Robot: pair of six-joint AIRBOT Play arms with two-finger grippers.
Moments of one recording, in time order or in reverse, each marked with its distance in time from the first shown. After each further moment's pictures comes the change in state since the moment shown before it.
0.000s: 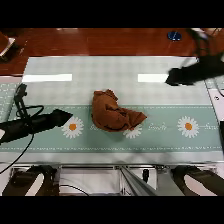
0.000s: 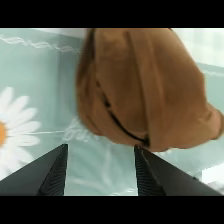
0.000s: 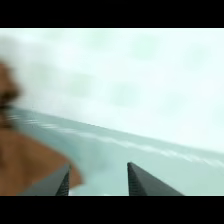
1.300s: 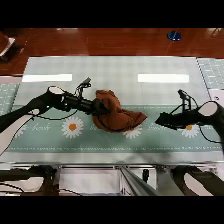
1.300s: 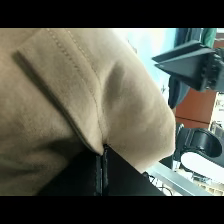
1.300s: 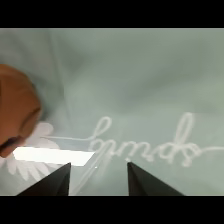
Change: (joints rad) left arm -0.233 -0.981 0.381 -0.572 -0.144 0.578; right arm -0.069 0.057 -0.673 0.325 -0.233 -0.072
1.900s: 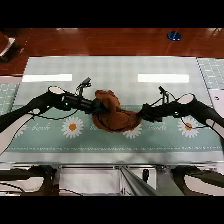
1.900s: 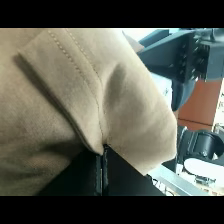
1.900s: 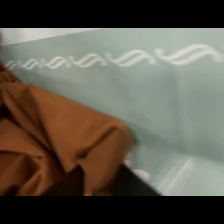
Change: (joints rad) left arm 0.003 -0.004 0.004 0.004 0.021 -0.003; right arm 0.149 -0.328 0.133 0.400 -0.096 -0.158
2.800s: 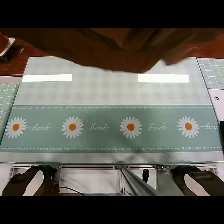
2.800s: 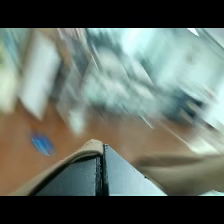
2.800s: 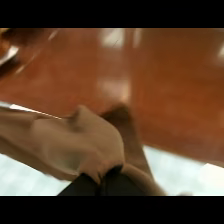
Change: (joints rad) left arm 0.481 0.752 0.500 -0.005 0.320 -0.061; right arm -0.089 0.412 1.287 -0.573 0.405 0.119
